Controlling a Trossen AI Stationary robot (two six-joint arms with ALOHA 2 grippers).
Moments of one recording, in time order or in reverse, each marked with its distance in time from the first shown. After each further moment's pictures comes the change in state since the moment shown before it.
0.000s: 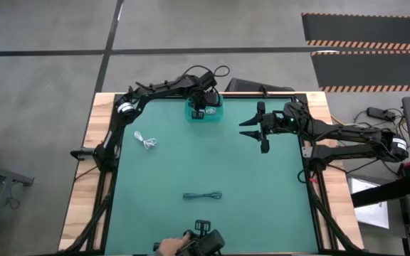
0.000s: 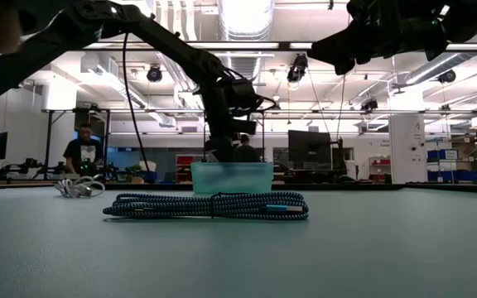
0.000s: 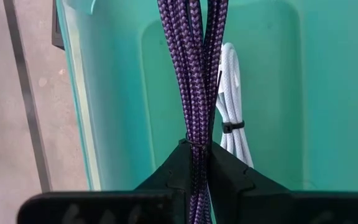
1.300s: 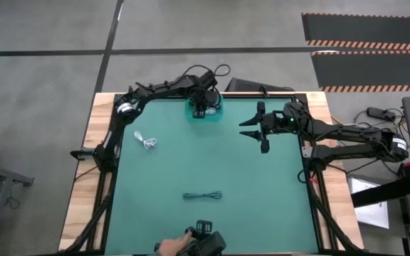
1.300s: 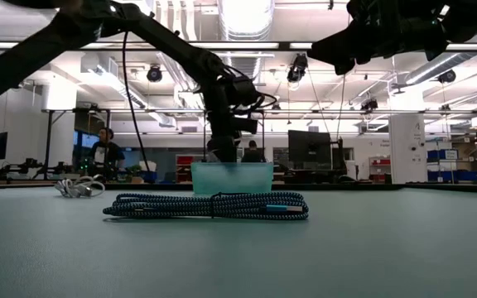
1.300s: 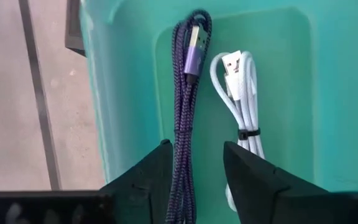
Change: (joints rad) left arm -0.007 -0.009 0.000 0.028 -0.026 -0.006; right arm 0.000 0.001 0.000 0.000 0.000 0.000
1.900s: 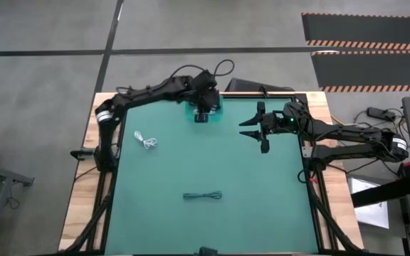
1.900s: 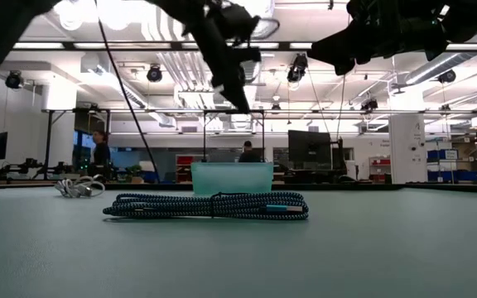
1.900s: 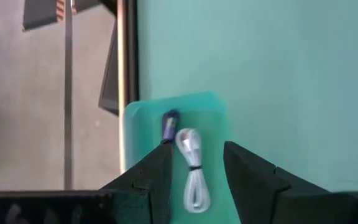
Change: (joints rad) left arm -0.161 -0.295 -0.067 -0.004 0.012 -0.131; right arm 0.000 0.000 0.000 0.001 0.000 0.011
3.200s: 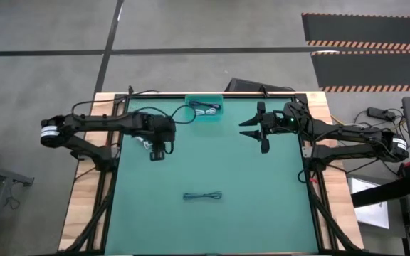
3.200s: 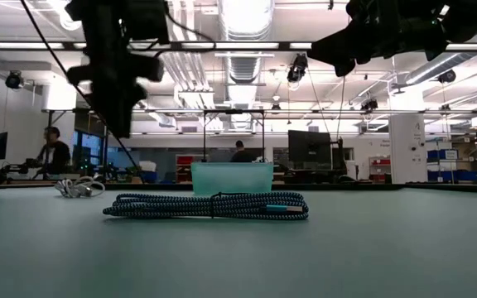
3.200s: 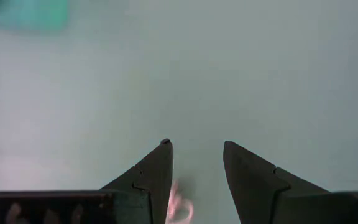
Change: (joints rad) left arm -0.208 -0.604 -0.840 -0.143 -0.045 -0.424; right arm 0.000 0.000 0.000 0.000 0.000 0.034
